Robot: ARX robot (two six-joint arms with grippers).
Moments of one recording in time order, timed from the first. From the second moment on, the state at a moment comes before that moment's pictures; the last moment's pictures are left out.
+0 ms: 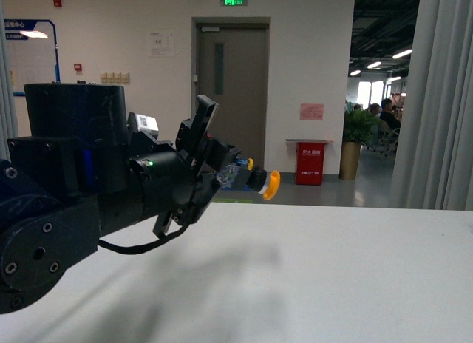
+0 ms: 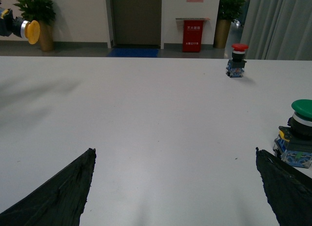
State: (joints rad) left arm -0.33 1.93 1.13 0.94 0.26 -1.05; right arm 0.00 0.00 0.01 0.00 0.00 0.00
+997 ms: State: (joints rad) left arm -0.41 2.03 1.07 1.34 0.58 -1.38; right arm 0.00 0.00 0.01 0.00 0.00 0.00
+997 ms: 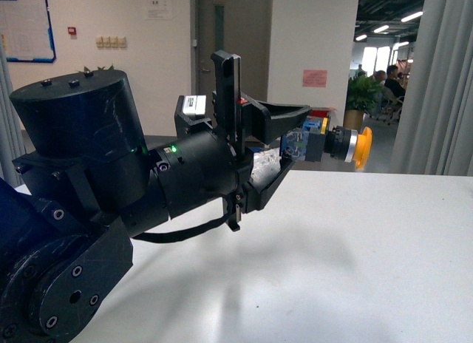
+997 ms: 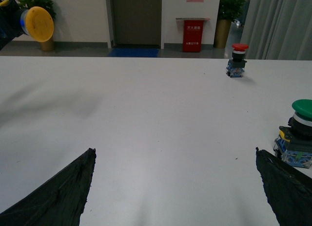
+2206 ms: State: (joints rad) left arm -0.44 2.14 1.17 1.23 0.58 -1.40; right arm 0.00 0.00 0.01 0.00 0.00 0.00
